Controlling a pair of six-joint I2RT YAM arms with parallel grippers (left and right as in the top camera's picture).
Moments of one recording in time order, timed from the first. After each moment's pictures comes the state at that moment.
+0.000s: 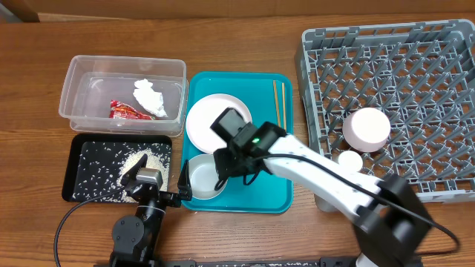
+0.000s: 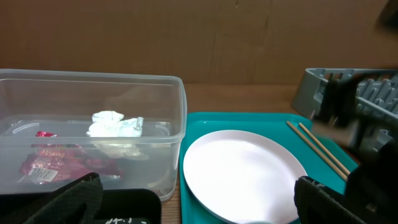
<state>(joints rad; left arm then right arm) -0.16 0.02 0.01 -0.08 0.03 -0.10 0.85 1.83 1.33 -0.79 -0.20 0.65</state>
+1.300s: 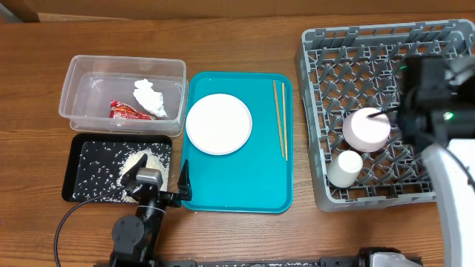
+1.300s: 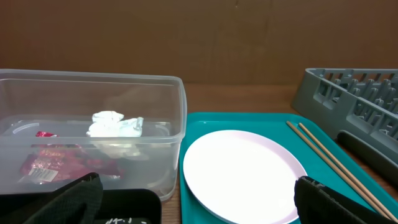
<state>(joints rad) -0.16 0.02 0.01 -0.08 0.03 -0.10 -0.05 1.37 1.36 -1.06 1.16 0.74</state>
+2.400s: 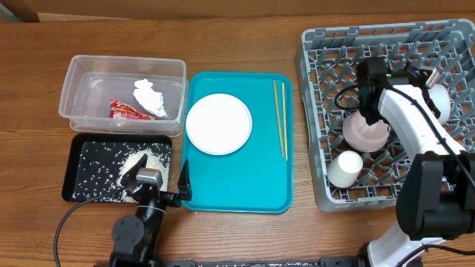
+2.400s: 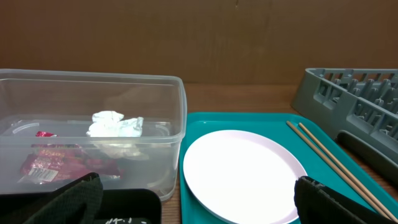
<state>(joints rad) -0.16 0.02 0.01 -0.08 0.03 -0.10 0.01 1.83 1.35 -1.09 1.18 0.64</state>
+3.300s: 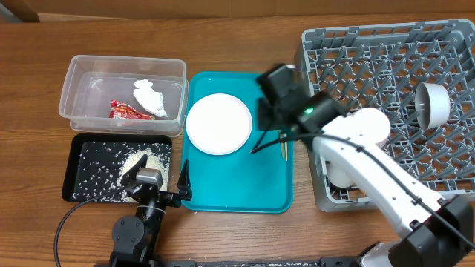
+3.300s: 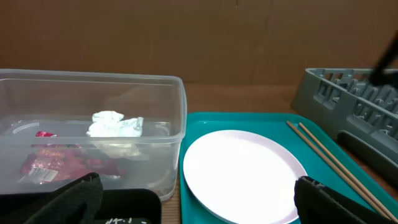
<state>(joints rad) -0.16 0.02 0.01 -0.08 0.03 -0.10 0.62 1.65 1.44 -0.84 0.12 0.52</state>
